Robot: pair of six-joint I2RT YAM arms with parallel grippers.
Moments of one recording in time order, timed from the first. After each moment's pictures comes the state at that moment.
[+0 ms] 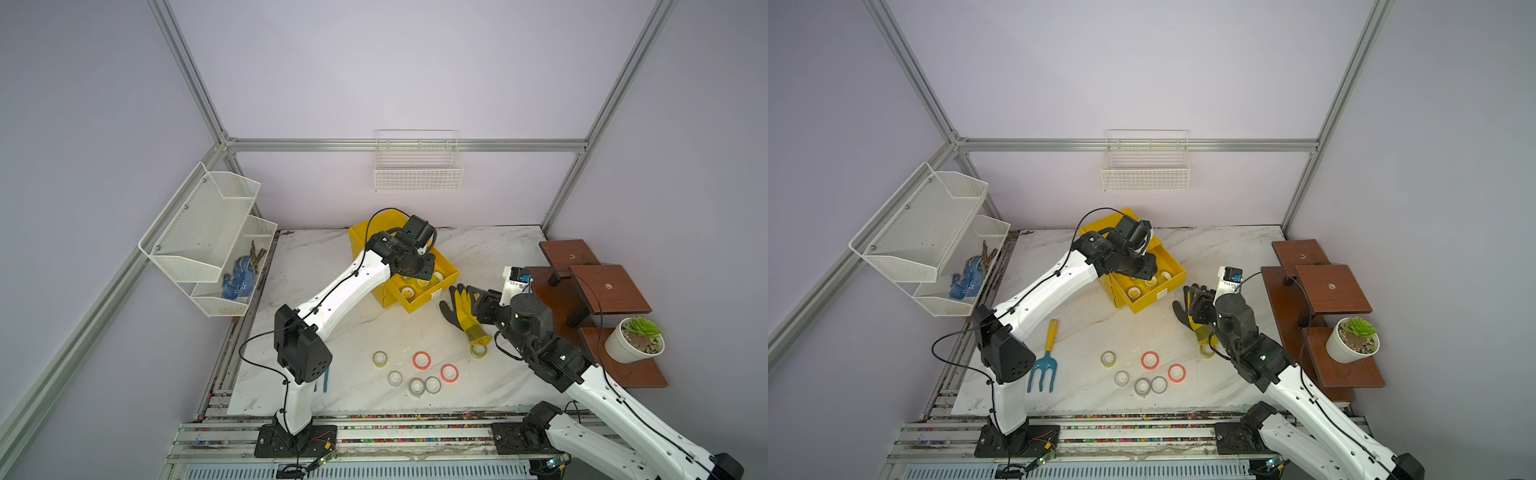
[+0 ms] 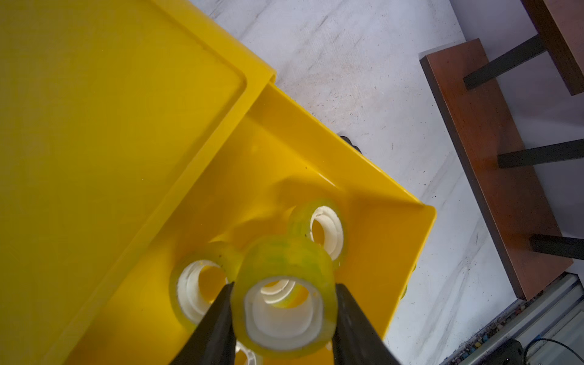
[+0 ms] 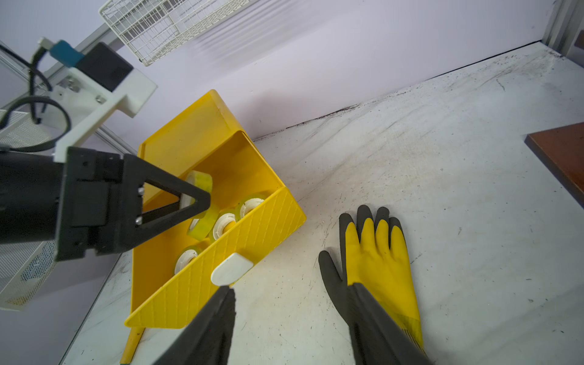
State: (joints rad) left arm -0.72 2.02 2.13 -1.03 -0.03 -0.39; right arm 0.58 0.80 0.74 -0.29 0.32 0.58
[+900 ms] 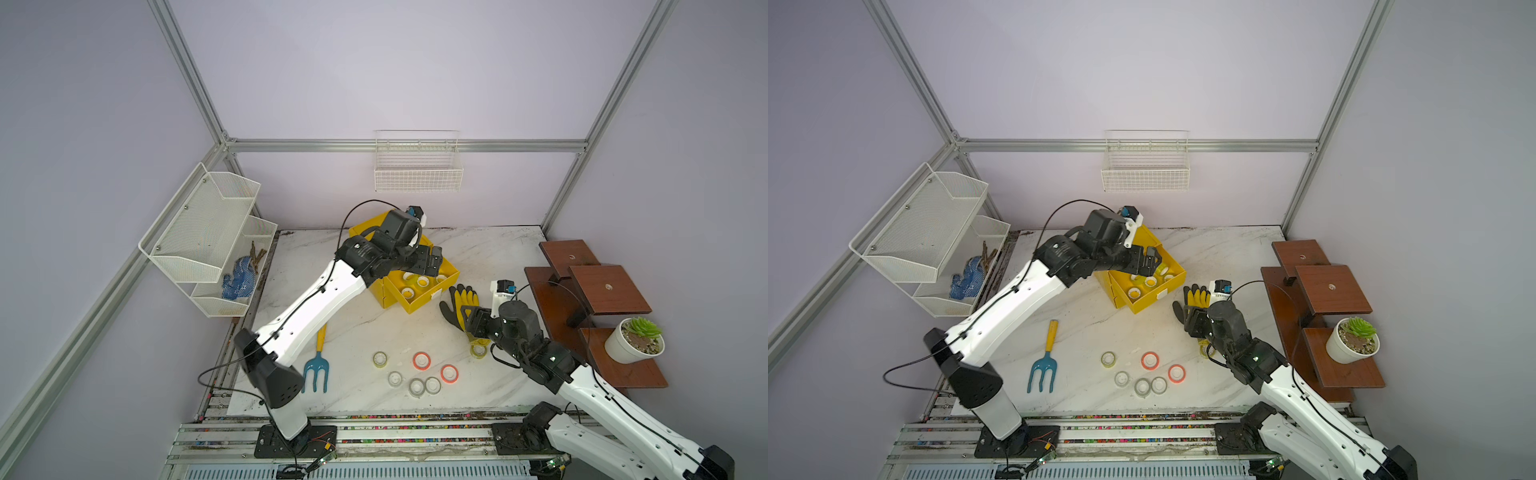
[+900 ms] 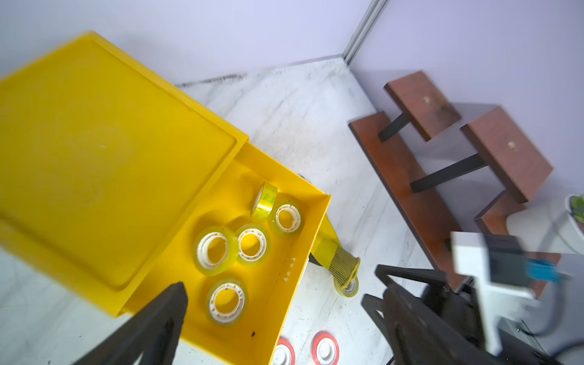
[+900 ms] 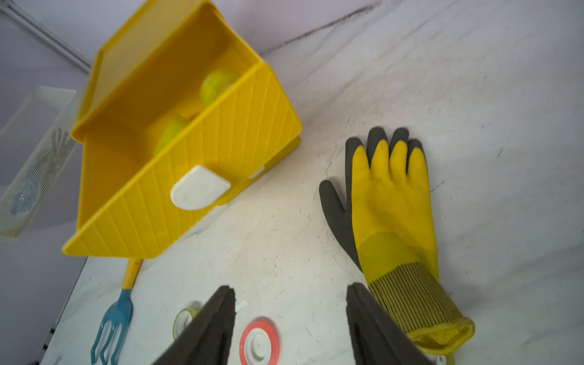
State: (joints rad) left arm -0.74 1.55 1.83 -0.86 -0.05 -0.38; right arm 0.58 0.88 0.63 -0.35 0.11 0.63
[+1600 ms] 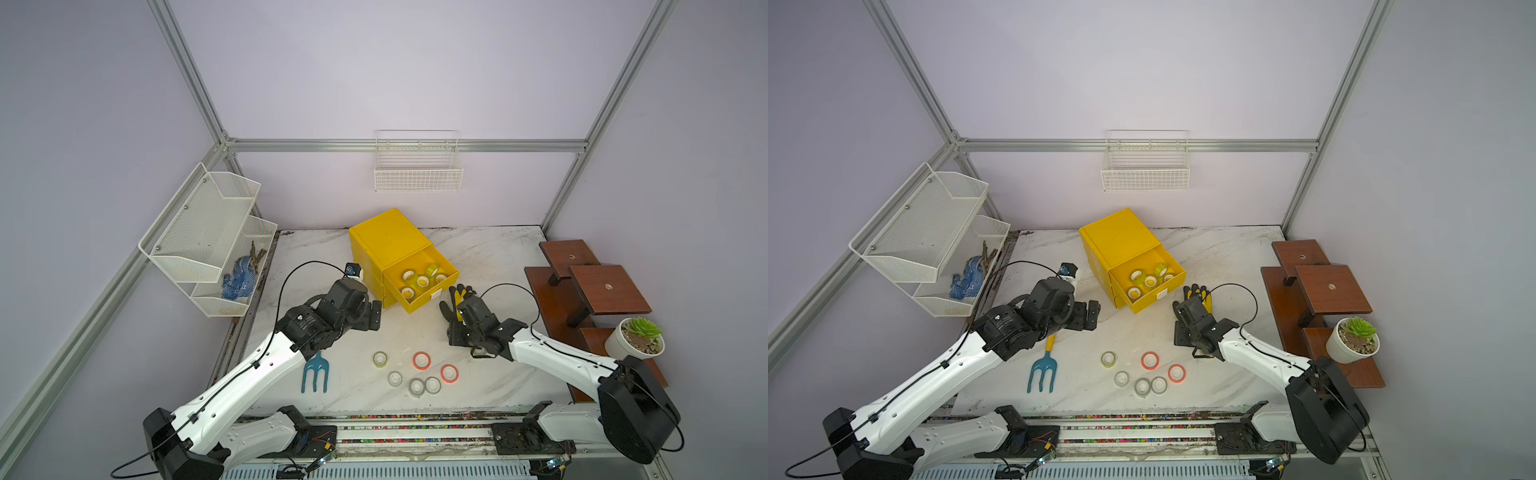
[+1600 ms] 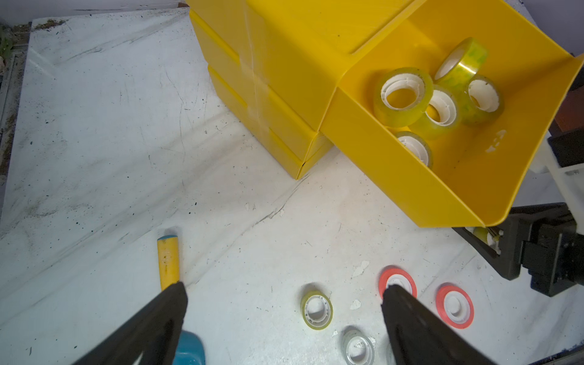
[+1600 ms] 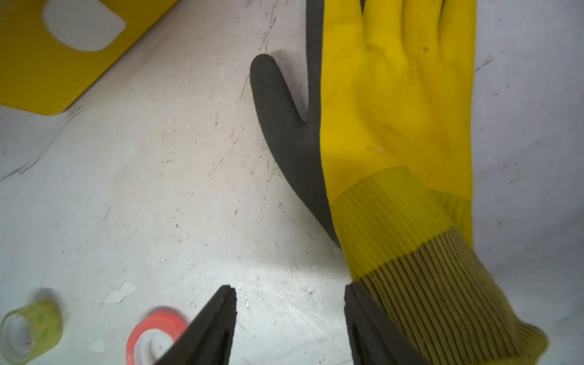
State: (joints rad) left arm -0.70 1.10 1.13 -0.83 -0.32 -0.44; right arm 0.58 1.37 0.74 -0.40 0.17 0.62
